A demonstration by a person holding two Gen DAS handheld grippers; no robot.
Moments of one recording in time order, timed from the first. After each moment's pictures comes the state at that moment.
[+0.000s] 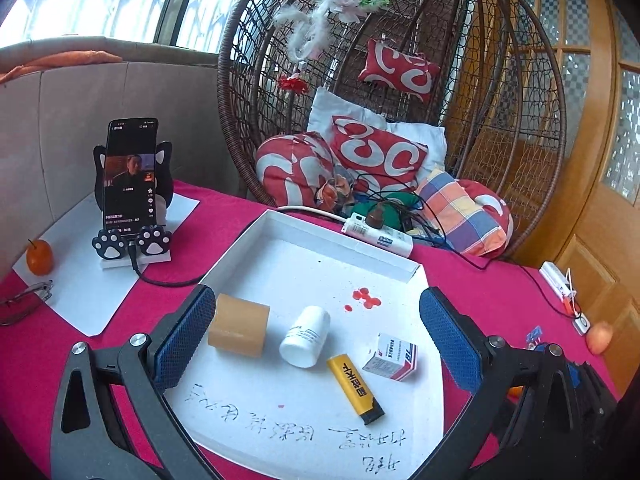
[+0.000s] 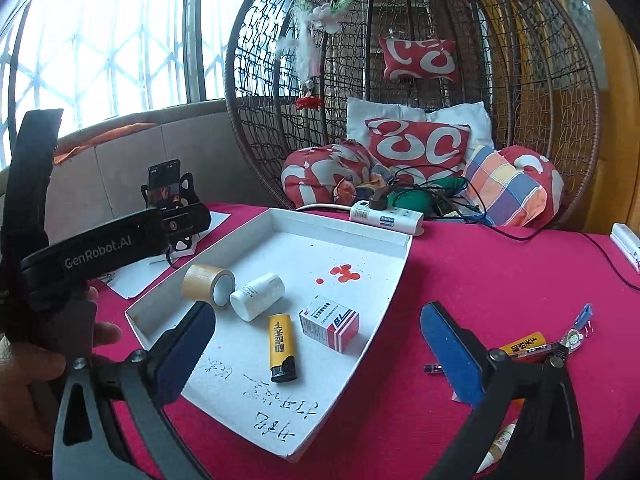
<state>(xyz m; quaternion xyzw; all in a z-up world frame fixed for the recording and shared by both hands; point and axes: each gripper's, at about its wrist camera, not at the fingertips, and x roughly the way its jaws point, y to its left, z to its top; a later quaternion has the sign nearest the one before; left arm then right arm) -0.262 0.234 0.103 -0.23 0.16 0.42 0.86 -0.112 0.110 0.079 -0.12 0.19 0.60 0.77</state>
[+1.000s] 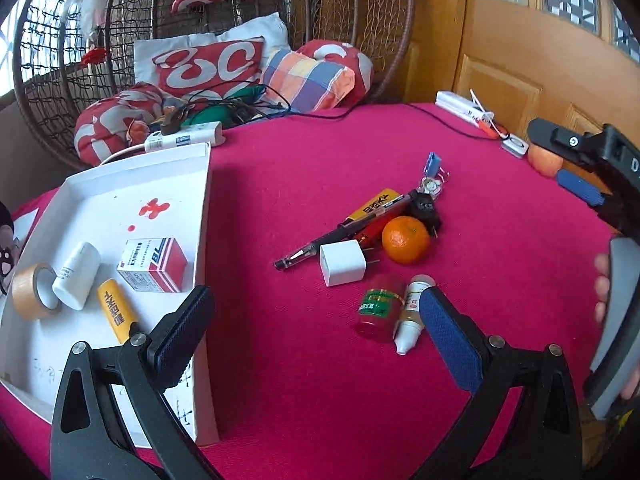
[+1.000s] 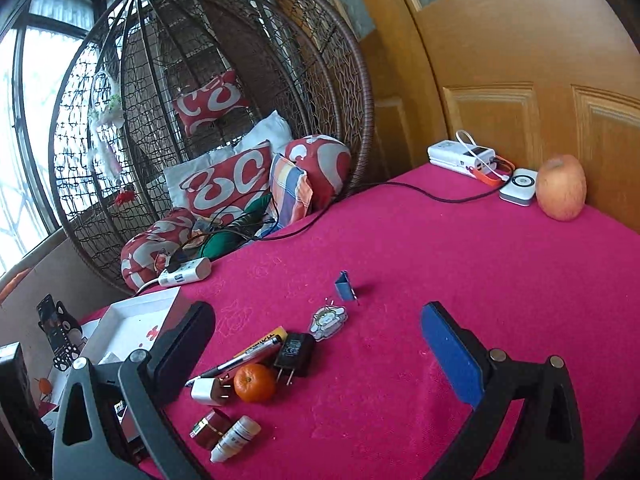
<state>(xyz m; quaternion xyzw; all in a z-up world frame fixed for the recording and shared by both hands) -0.093 0.102 0.044 -0.11 0.36 0.23 0.90 0.065 -0.049 0.073 0.07 0.26 0.40 0.88</state>
